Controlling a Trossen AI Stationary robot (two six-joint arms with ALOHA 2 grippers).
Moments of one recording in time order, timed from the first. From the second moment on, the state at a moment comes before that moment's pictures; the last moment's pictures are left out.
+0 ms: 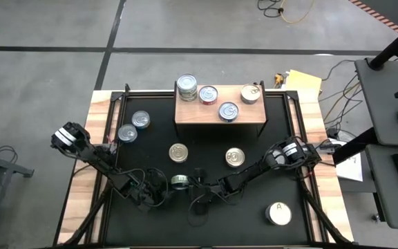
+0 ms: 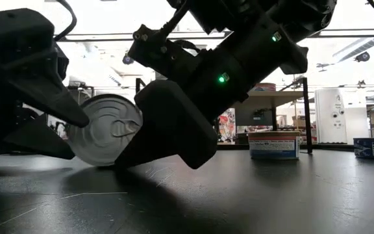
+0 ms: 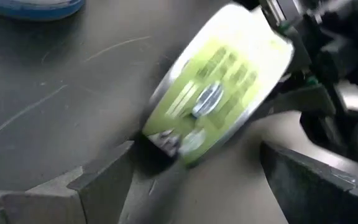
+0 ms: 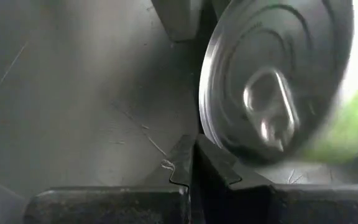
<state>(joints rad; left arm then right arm) -0.71 1.62 0.53 0.25 -0.69 -1.36 0.36 2.23 1.33 0.21 0.36 0.06</state>
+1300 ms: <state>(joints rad) -0.70 1.61 0.53 0.25 -0.72 -1.15 0.22 2.02 1.33 -0.01 0.02 0.17</state>
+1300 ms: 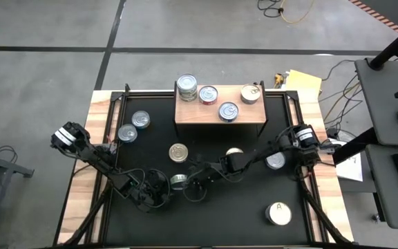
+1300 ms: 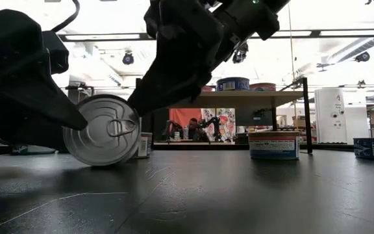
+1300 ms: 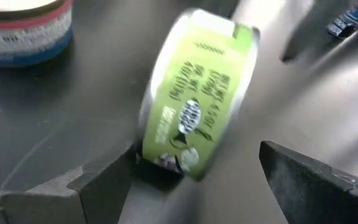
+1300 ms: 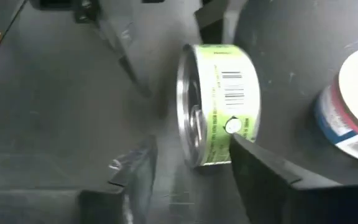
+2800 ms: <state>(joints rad) -0.70 1.61 0.53 0.25 -0.81 -0.96 0.23 2.03 1.32 -0.06 0.03 0.17</state>
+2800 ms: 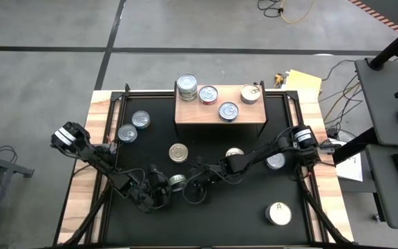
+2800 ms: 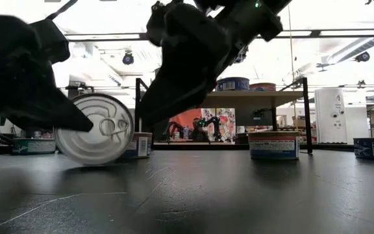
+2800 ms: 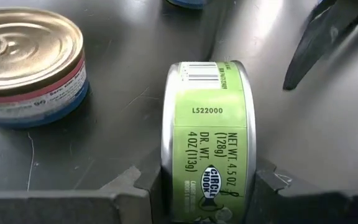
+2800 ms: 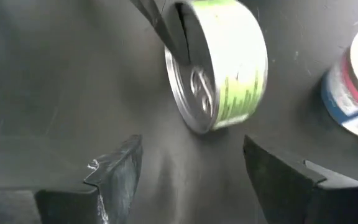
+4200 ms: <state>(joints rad) -0.56 1.19 0.53 0.59 -0.49 -1.26 0.59 1.78 1.31 0.15 0.81 -1.10</state>
